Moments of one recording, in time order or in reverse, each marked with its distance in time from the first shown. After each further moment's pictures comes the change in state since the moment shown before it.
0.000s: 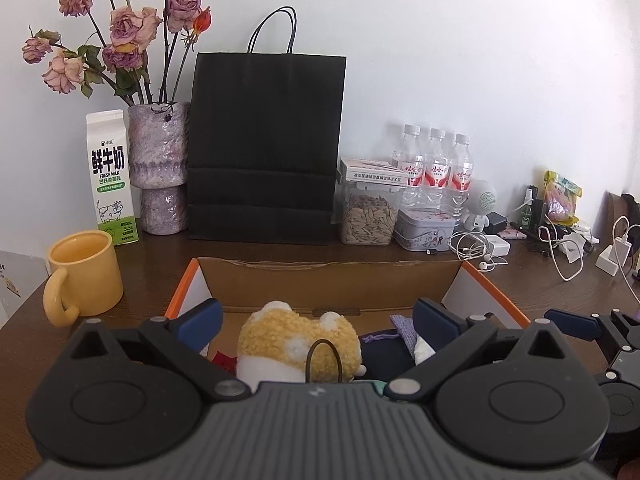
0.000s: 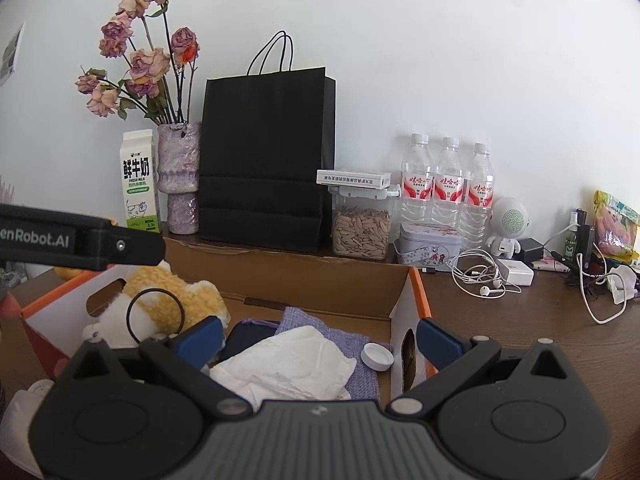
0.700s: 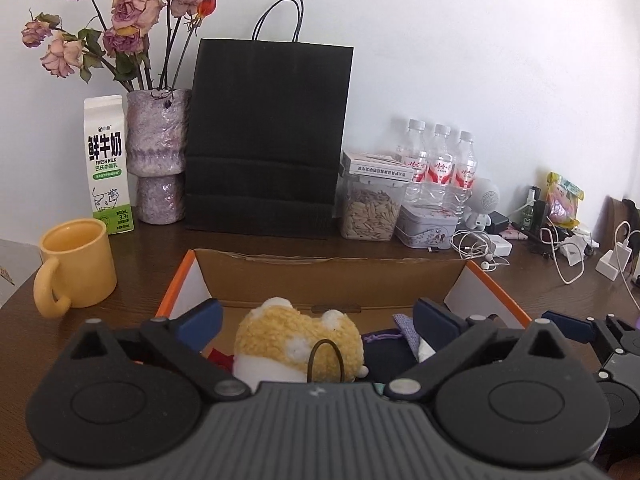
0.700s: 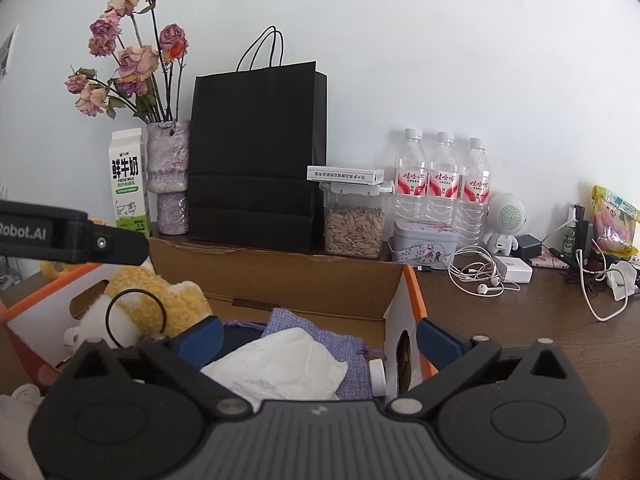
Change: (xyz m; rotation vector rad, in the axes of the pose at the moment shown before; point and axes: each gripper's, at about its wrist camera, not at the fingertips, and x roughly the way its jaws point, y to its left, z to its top) left arm 0.015 0.005 0.001 -0.030 0.029 -0.012; right arm 0.018 -0.007 -0.001 0.013 0.006 -0.012
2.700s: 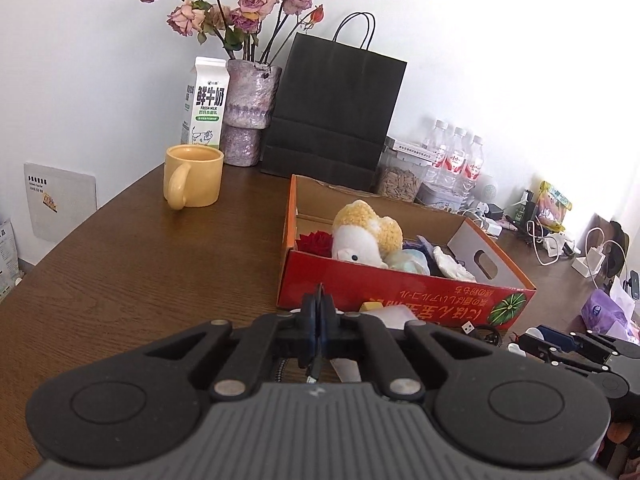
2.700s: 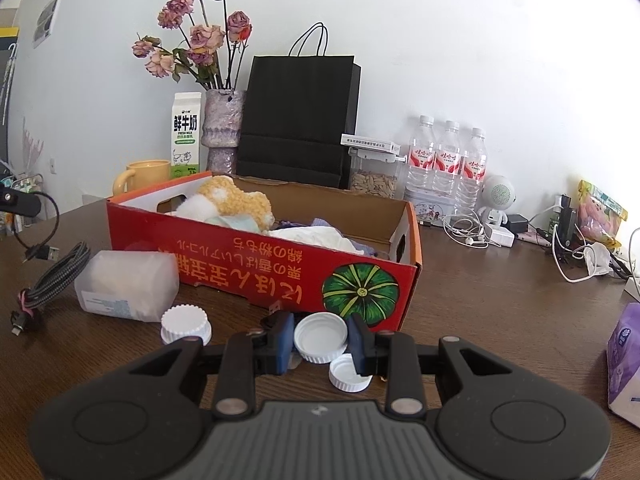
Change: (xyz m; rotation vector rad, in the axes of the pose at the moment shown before) left arm -0.171 0.079 -0.074 -0.150 0.040 0.014; right arm -0.130 0.018 -0.073 -0.102 0.046 0.045
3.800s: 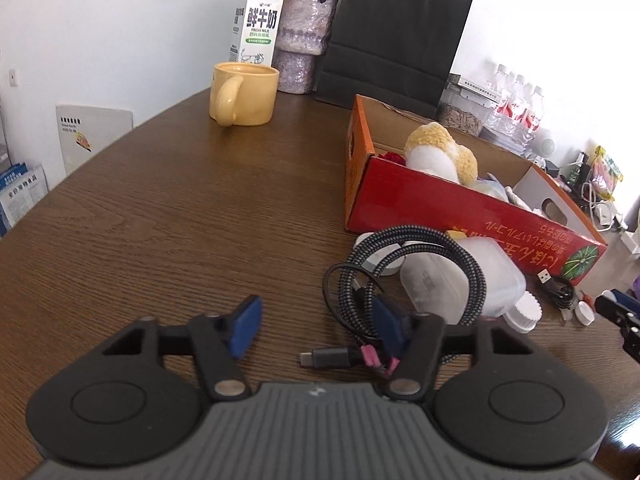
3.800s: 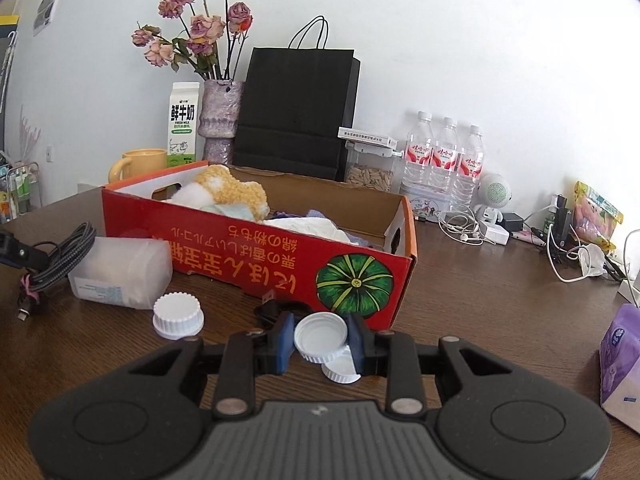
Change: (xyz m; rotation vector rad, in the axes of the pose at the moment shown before) left arm 0.042 0.037 -0.038 -0.068 0.180 0.108; right arm 0.001 -0.002 -0.005 -0.022 0.024 -0.022
